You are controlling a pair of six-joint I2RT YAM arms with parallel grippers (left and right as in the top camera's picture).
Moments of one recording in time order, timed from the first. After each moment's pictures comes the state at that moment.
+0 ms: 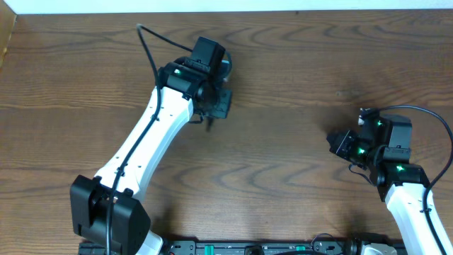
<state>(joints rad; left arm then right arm) -0.42 1.70 1.51 -1.05 0.16 -0.10 -0.07 1.10 0.57 -0.35 -0.48 0.51</state>
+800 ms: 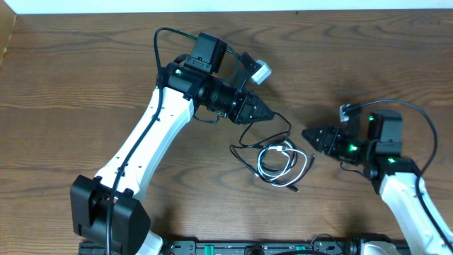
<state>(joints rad) -0.42 1.70 1.51 -0.94 0.99 0.14 -0.03 1.22 0.57 -0.28 -0.73 0.52</state>
